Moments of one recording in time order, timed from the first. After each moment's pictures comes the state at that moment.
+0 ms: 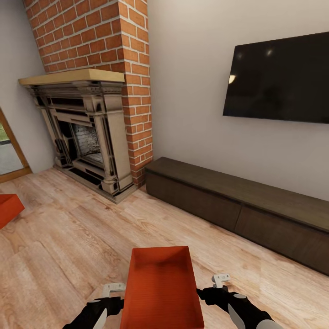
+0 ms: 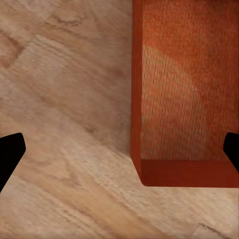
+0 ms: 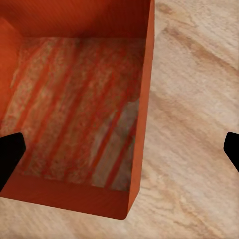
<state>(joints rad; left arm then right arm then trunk) -0.43 -0.05 0.06 -0.45 -0.01 0.27 0.07 -0.56 -0.01 0.00 -0.22 0.03 0.01 0.26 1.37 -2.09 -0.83</state>
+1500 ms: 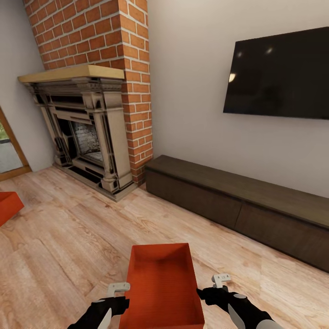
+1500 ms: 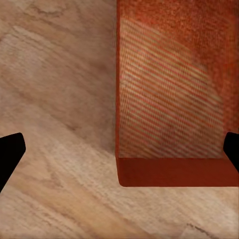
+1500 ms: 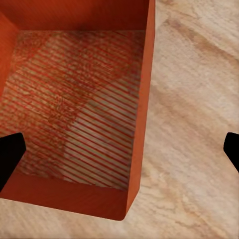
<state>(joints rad) -0.43 -0.08 0.06 -0.46 0.00 0.27 0.06 -0.56 -0.01 0.00 -0.22 0.03 0.01 0.26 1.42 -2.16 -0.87</state>
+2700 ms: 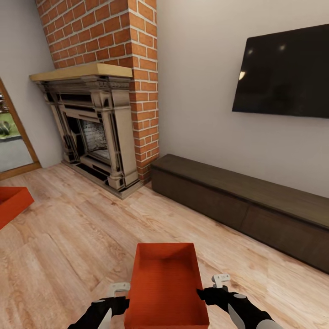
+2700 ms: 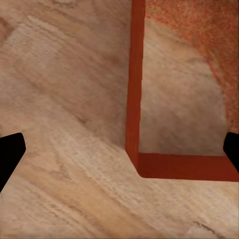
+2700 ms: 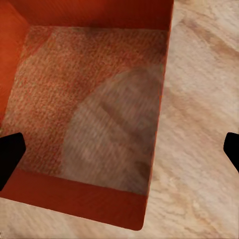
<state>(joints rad) -0.43 -0.08 0.06 -0.46 0.00 0.27 0.06 -0.56 -0.01 0.00 -0.22 0.03 0.01 0.26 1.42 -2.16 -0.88</state>
